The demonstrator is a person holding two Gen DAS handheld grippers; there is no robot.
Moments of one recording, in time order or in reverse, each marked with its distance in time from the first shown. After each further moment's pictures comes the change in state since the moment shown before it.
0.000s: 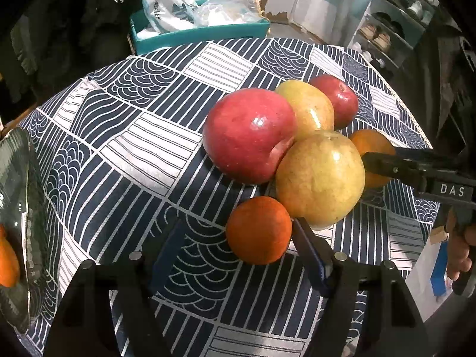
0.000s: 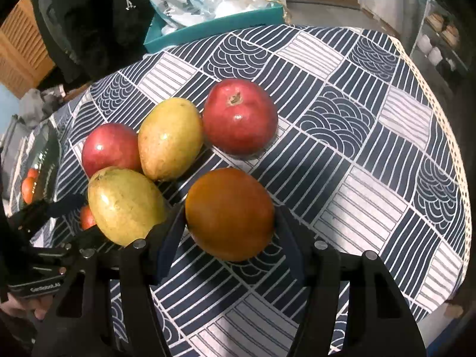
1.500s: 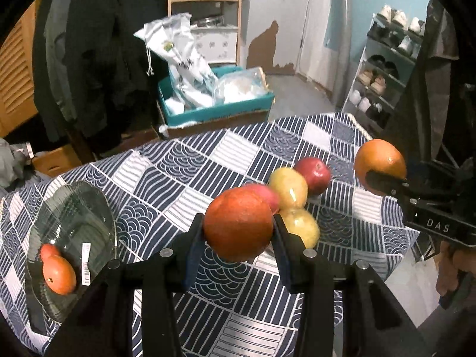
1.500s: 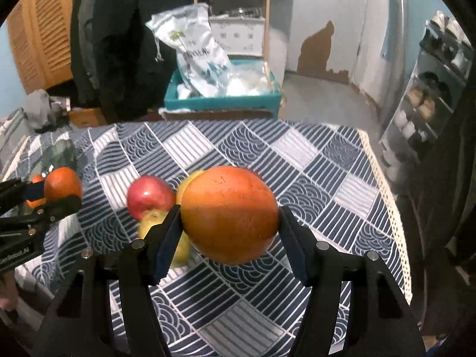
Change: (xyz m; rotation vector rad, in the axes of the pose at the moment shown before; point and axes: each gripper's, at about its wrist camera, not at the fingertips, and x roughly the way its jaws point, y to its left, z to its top) left arm -0.125 -0.003 0.020 -0.006 -0.268 0.072; right arm -0.103 0.046 0.004 -0.148 -0.313 -0.129
